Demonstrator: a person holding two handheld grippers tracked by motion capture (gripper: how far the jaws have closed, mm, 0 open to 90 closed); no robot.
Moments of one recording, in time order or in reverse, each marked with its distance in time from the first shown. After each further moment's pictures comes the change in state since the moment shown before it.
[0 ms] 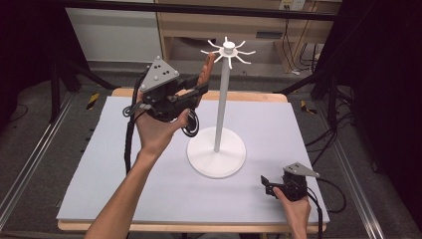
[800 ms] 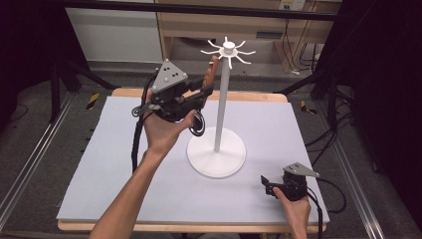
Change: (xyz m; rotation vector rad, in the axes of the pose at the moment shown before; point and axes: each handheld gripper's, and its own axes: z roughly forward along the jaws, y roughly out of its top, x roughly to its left) left arm -0.002 -0.008 0.014 0.026 0.007 0.003; right arm 0.000 0.000 0.000 0.001 0.000 -0.001
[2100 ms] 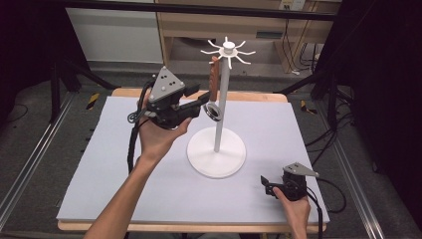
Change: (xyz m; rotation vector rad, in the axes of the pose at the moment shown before) left arm 0.002 -0.016 -0.013 0.027 -0.004 0.037; right arm 0.000 0.000 0.001 0.009 0.003 -0.001
